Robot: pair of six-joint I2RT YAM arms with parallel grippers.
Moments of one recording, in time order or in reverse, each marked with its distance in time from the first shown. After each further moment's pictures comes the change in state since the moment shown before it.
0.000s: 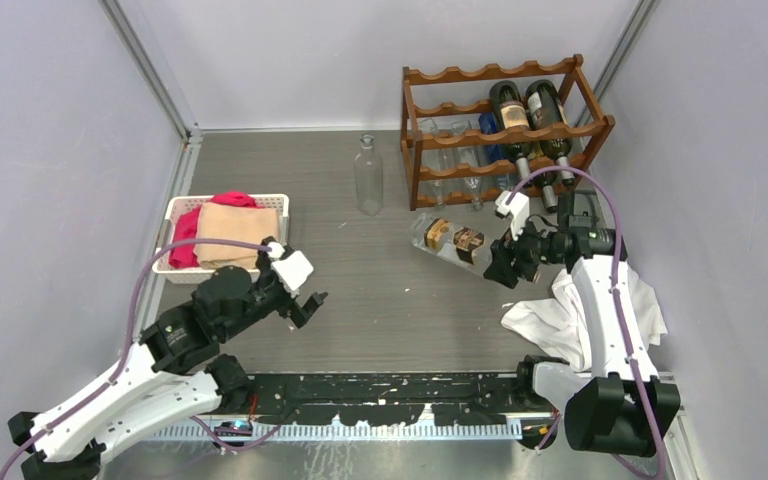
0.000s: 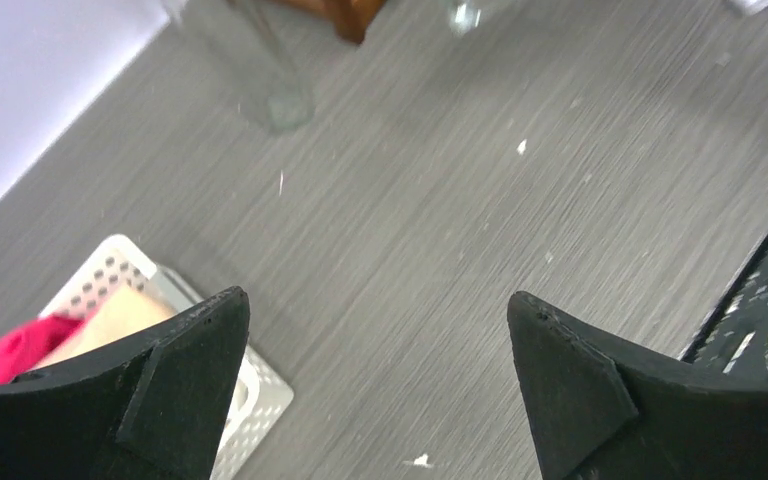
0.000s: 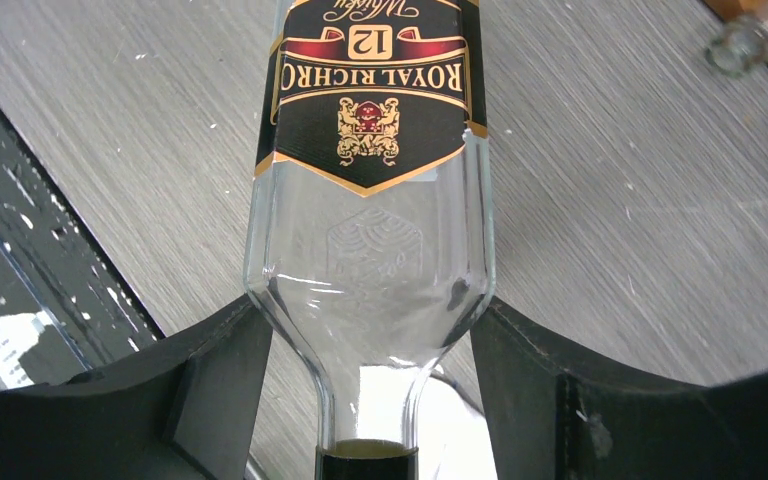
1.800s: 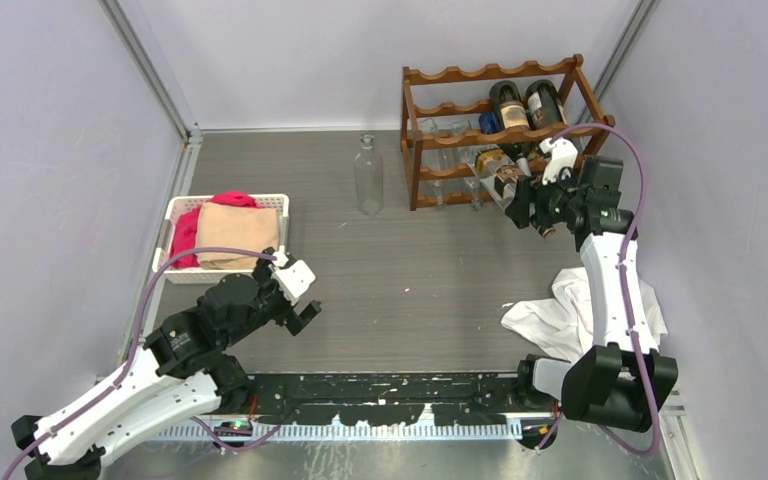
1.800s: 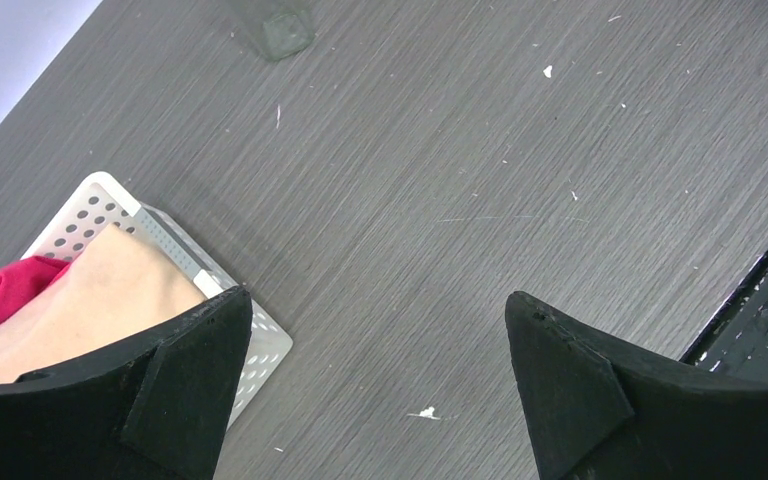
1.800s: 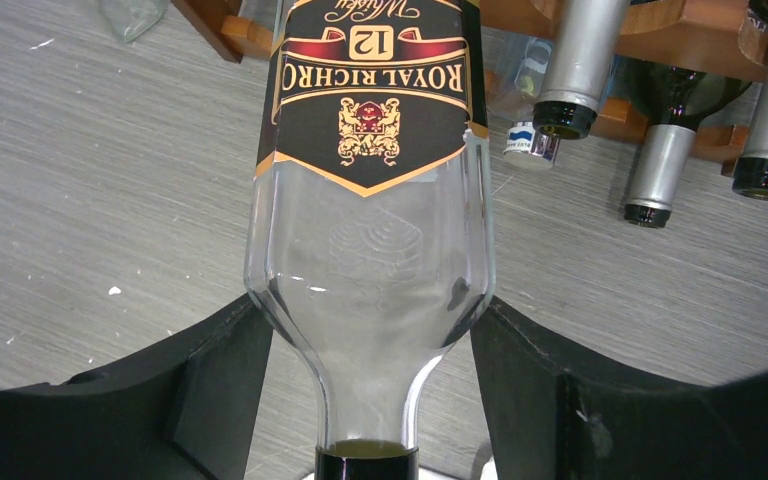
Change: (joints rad) left arm 0.010 -0.053 -0.112 -0.066 -0.066 0.004; right arm -0.090 0.106 0.146 0.370 0.259 0.538
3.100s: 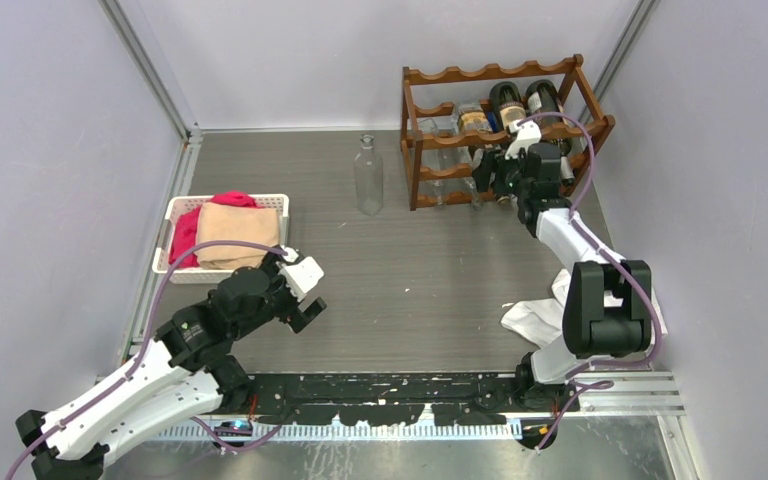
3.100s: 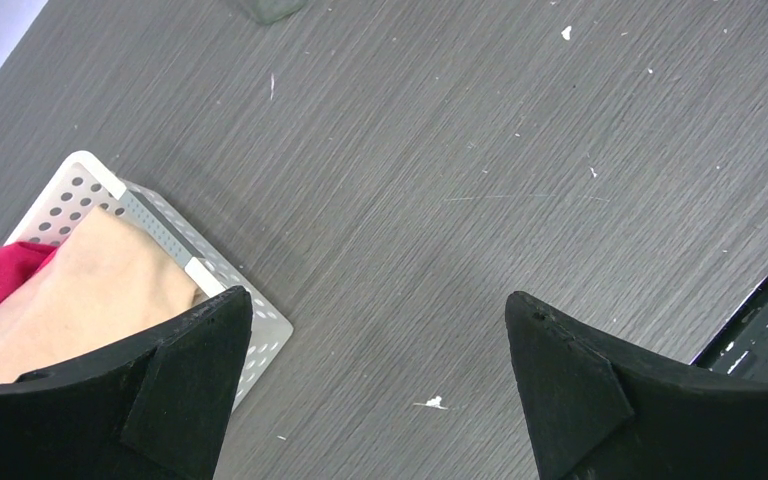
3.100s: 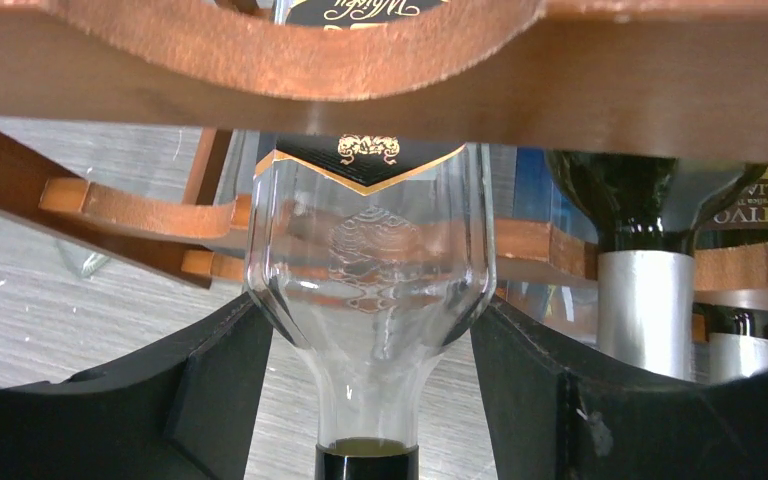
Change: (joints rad) left arm 0.039 0.069 -0.007 0.007 0.021 0.019; right arm 0.205 0.342 -0.121 0.781 0.246 0.300
